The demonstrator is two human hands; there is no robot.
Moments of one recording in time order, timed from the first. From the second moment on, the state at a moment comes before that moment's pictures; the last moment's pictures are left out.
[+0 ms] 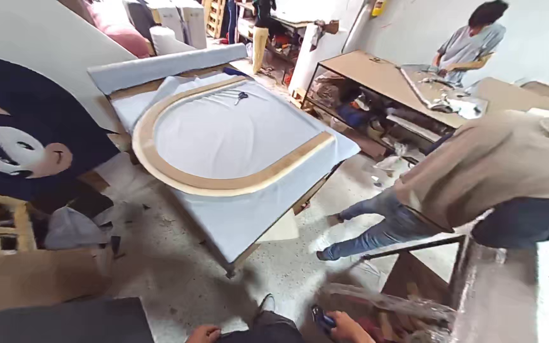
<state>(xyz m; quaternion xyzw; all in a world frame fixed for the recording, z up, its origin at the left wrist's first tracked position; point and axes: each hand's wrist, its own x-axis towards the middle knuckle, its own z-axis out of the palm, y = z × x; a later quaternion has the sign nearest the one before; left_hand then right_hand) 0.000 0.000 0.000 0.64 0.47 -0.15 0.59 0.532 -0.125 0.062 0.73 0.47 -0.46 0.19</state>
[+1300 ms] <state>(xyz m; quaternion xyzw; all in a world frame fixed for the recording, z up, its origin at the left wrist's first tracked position) 0.799 0.415 0.070 0.59 0.57 0.14 0.55 1.088 0.686 0.260 0.29 0.93 -0.12 0.19</state>
